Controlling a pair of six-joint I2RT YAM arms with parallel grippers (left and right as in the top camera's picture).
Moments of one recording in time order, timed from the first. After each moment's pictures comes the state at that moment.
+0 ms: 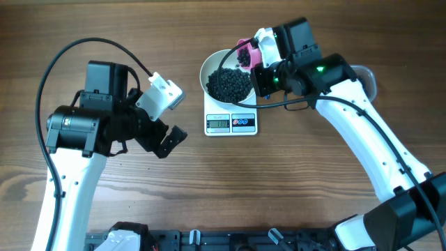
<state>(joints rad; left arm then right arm) -0.14 1.24 1.33 -1.24 0.39 0.56 0.42 1.65 1.50 -0.78 -0.22 0.09</state>
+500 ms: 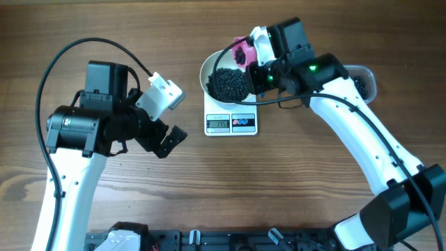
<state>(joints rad) -0.14 1.24 1.33 -1.24 0.39 0.56 0.44 1.68 1.50 -0.76 -0.23 0.09</state>
